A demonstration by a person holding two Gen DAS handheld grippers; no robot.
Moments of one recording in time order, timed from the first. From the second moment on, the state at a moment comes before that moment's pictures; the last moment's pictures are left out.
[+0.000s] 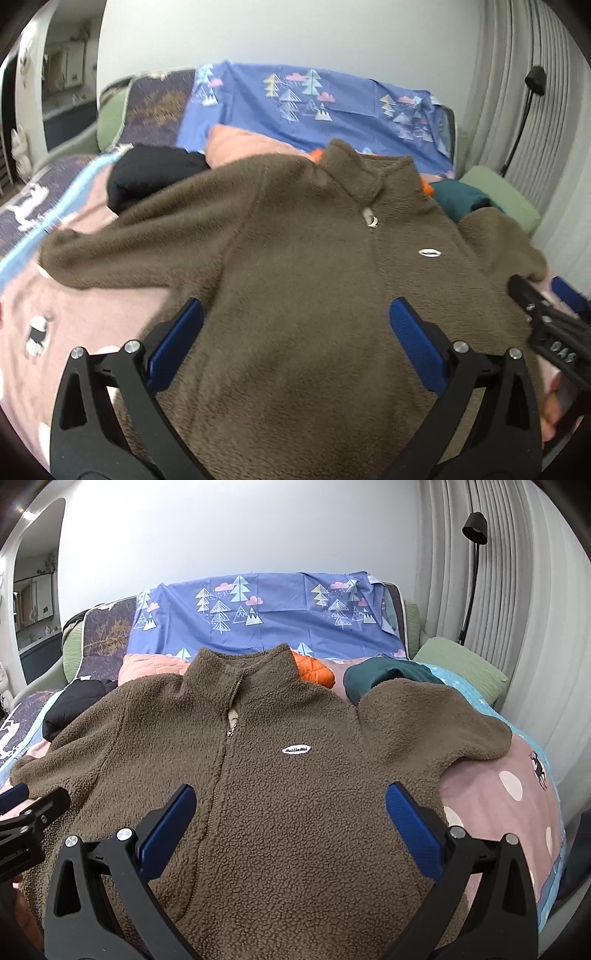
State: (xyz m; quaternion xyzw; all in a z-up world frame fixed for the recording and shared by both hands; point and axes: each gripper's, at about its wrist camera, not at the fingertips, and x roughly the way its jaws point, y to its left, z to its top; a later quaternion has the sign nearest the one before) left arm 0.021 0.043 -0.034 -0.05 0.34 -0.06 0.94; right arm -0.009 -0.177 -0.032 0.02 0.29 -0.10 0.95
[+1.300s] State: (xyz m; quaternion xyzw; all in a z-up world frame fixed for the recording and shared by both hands) left arm 0.016 0.037 -0.049 -0.02 0.36 -0.07 0.93; right arm -0.005 -0.173 -0.049 0.02 0.30 -0.09 0.95
